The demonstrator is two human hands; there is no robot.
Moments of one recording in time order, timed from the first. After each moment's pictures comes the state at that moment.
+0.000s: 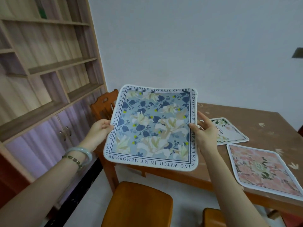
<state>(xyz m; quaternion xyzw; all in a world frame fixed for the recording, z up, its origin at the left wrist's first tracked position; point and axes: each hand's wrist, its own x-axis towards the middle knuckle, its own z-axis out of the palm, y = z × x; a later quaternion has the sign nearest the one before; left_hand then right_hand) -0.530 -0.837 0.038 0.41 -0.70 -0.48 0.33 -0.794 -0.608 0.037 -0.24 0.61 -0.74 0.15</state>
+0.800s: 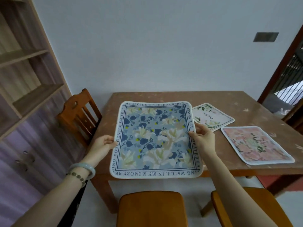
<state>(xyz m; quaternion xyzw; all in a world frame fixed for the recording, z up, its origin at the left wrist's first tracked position) -0.548 -1.008 -0.038 0.34 -0.77 -0.52 0.17 -0.757 -0.724 -0.034 -0.11 0.75 -0.65 0.05</state>
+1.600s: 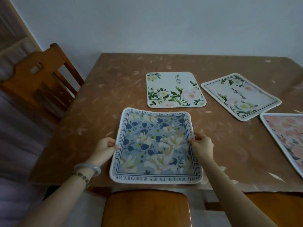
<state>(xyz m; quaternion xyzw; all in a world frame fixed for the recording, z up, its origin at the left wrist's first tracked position) -0.705 -1.078 -0.262 0.43 -0.77 -0.46 0.05 -0.916 -0.817 -0.274 -0.05 0.87 -0.48 0.13</state>
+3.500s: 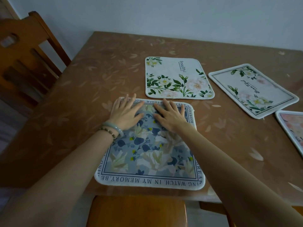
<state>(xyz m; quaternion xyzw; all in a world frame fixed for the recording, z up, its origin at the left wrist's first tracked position) -0.845 -1.109 -0.303 0.20 -0.98 -0.05 -0.06 -0.975 -0.946 -0.309 -0.44 0.89 -0.05 0.13</state>
